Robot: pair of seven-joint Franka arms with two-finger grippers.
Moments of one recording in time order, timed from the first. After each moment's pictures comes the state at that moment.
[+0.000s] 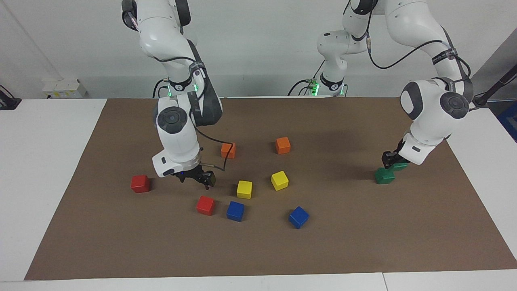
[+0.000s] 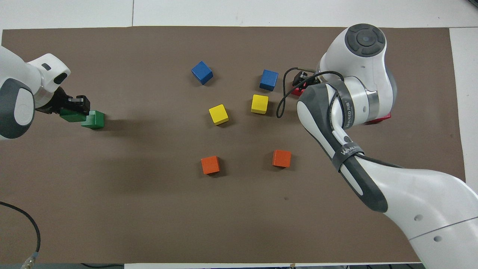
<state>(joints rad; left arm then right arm) 0.06 0.28 -0.04 -1.77 0.06 1.98 0.01 0.33 0.52 -0.08 -1.51 0.00 2.03 0.59</state>
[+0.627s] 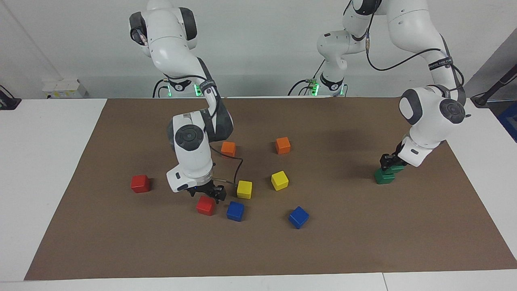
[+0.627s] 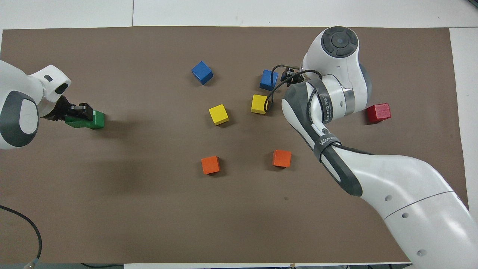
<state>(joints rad) 0.09 0.28 -0.04 -1.87 0.01 2.09 0.05 0.34 0.62 -0.08 -1.44 -0.02 2.10 0.61</state>
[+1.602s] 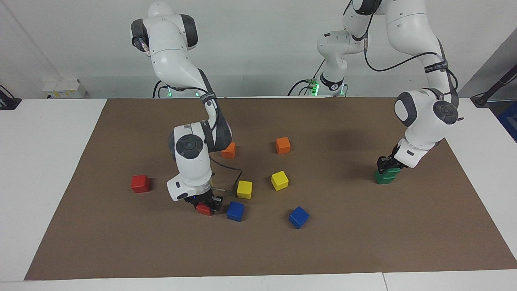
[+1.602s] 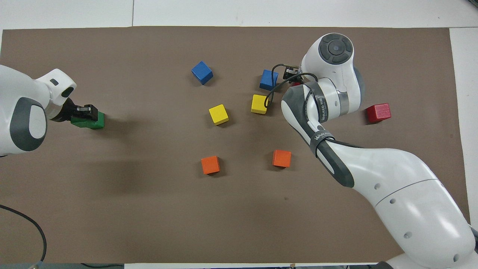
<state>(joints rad) 0.09 0.28 -0.05 -1.91 0.00 2.18 0.05 0.33 0.68 -0.09 -1.43 -0.02 2.22 0.61</state>
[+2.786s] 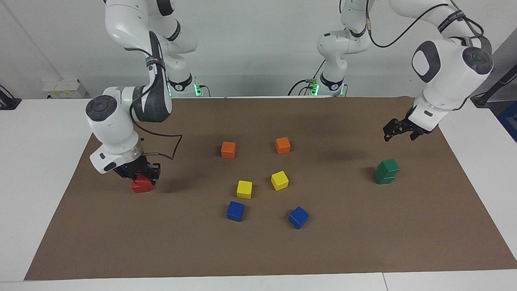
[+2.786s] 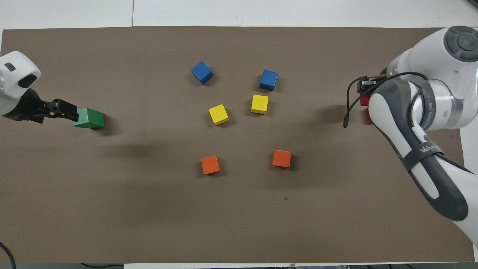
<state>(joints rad) 0.07 0.05 -0.06 -1.75 0.00 1.72 0.05 0.05 0.27 -0.09 -1.84 -0.02 2.17 0.00</state>
